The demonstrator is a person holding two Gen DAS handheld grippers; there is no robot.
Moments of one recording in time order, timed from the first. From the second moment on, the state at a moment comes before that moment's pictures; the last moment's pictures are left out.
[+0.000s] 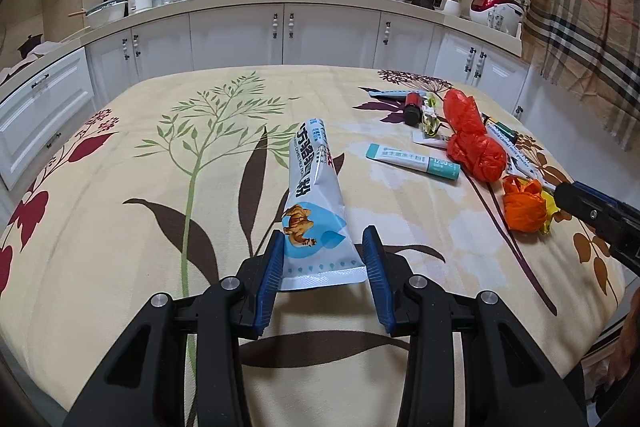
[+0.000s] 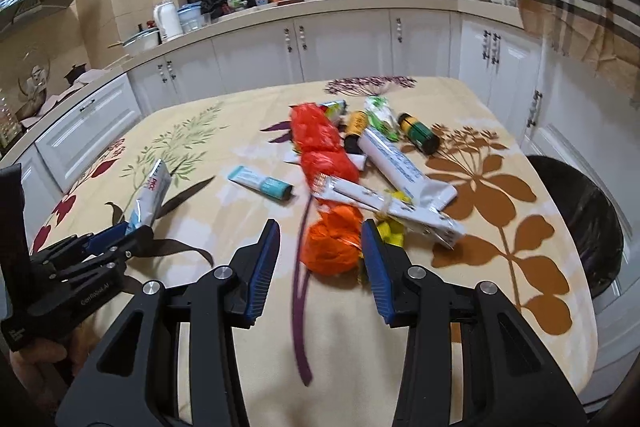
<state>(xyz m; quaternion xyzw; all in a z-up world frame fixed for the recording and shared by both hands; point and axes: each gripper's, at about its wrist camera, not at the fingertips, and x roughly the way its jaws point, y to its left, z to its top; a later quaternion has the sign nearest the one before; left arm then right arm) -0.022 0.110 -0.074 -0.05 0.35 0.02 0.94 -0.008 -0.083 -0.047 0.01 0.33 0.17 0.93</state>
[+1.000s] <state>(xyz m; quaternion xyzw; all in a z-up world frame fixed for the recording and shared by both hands) -0.022 0.100 -0.050 -0.03 0.32 0.03 0.95 -0.003 -0.083 -0.042 -0.03 0.32 0.15 0.94</state>
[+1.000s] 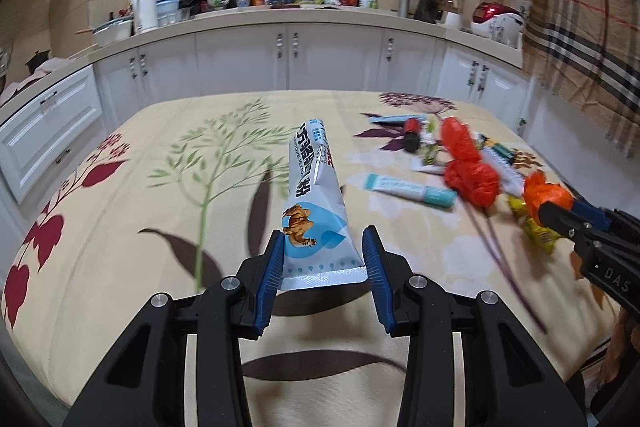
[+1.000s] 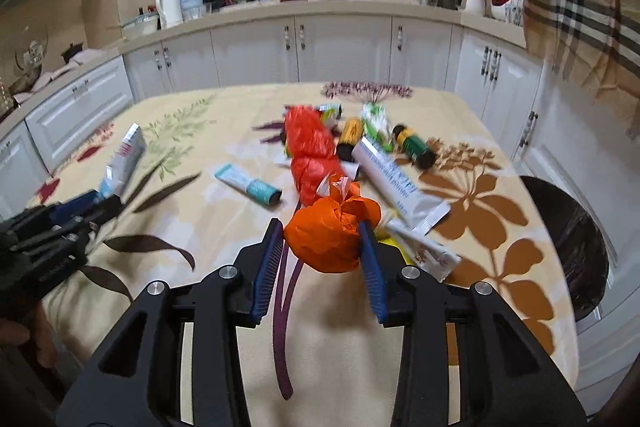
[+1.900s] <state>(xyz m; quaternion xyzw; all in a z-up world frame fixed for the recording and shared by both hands) 0.072 -0.155 -0.014 0.04 0.29 -0.21 0.93 0.045 -0.330 -0.031 0.06 0.26 -0.09 0.96</state>
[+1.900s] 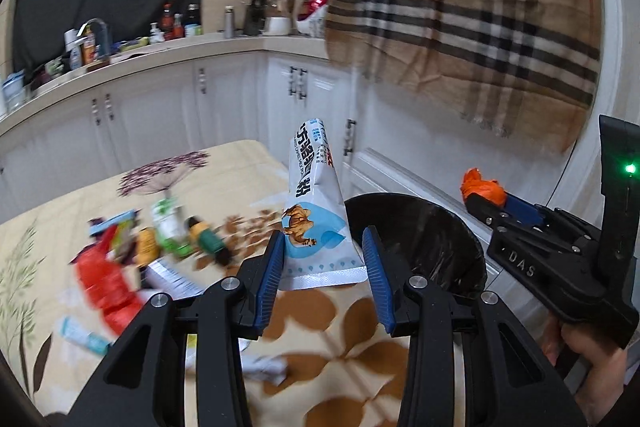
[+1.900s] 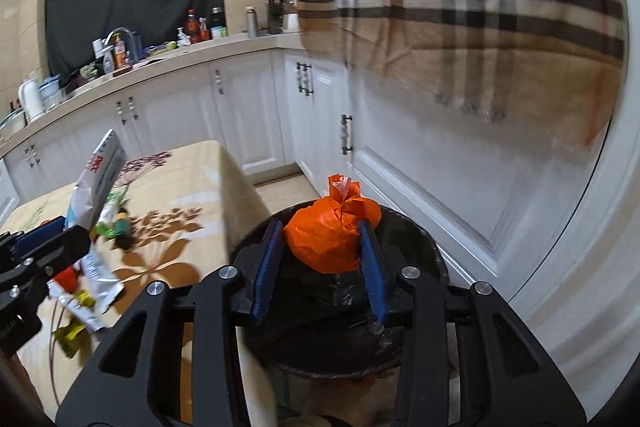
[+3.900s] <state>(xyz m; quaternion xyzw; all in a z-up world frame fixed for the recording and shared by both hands) 0.038 0.051 -0.042 -0.03 0.33 0.02 0.94 0.044 -0.165 -0.048 0.02 0.34 0.09 0.94</state>
